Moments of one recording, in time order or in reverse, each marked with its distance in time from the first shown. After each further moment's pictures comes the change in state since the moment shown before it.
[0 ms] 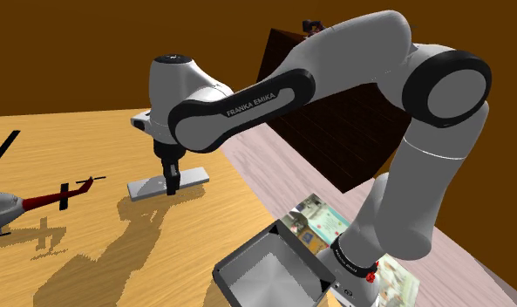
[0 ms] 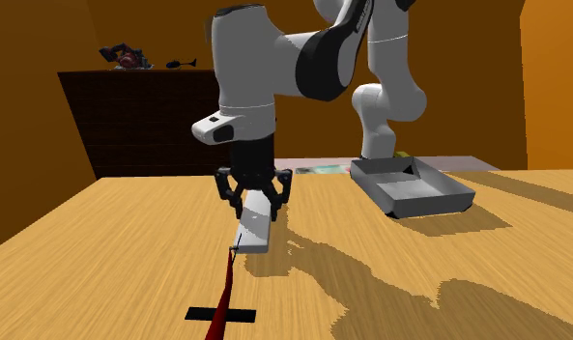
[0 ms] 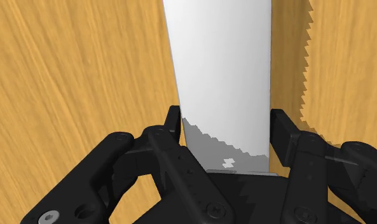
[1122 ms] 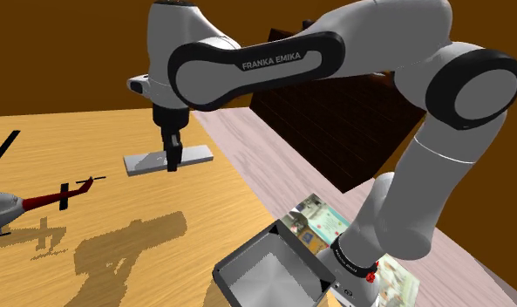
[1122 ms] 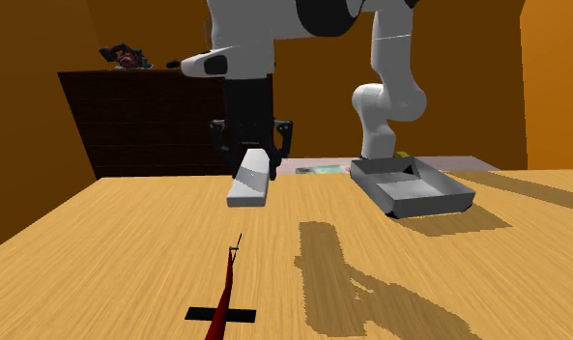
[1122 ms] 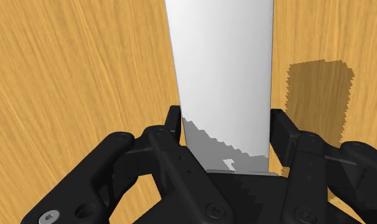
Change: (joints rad) arm -0.006 -0.097 0.008 0.114 0.032 -0.207 -0.018
